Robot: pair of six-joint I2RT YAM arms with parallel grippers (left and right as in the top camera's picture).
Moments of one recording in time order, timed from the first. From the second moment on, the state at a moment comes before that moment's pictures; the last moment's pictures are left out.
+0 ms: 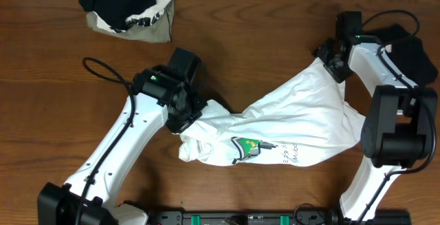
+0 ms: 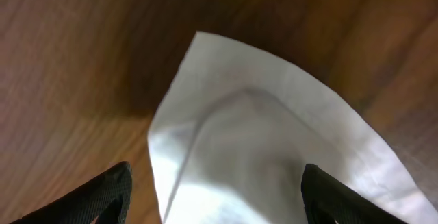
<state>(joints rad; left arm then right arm) -0.42 1.49 1.22 -1.13 0.14 -1.12 -0.03 2.06 1.44 -0.60 0.05 0.87</state>
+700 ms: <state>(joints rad) -0.42 1.49 1.22 -1.13 0.14 -1.12 -0.03 2.09 1.44 -0.49 0.06 0.90</state>
